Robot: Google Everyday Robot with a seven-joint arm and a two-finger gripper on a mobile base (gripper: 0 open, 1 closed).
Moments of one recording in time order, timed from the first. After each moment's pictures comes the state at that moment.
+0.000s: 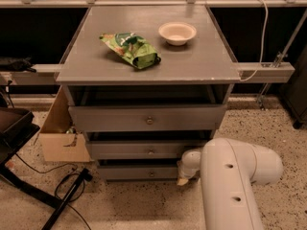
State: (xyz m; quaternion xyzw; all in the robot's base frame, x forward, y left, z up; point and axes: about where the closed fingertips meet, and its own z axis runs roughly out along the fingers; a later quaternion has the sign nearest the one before) arm 0.634 -0.143 0.174 -0.69 0.71 0.02 0.12
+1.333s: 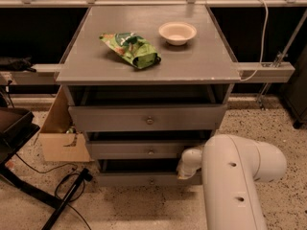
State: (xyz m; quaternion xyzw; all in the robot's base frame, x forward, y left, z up) arm 0.634 -0.144 0.196 -0.69 0.71 0.02 0.12
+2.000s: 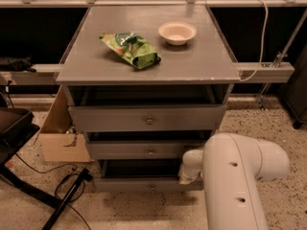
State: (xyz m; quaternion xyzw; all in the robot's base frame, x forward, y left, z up) arm 0.604 -0.161 0.195 -0.69 0.72 0.03 0.08
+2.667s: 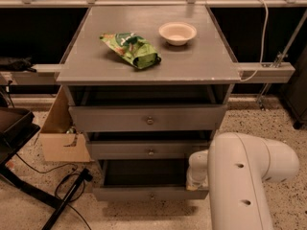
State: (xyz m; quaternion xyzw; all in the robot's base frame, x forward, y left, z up) arm 0.576 -0.187 0.201 -0.67 0.74 0.04 0.05
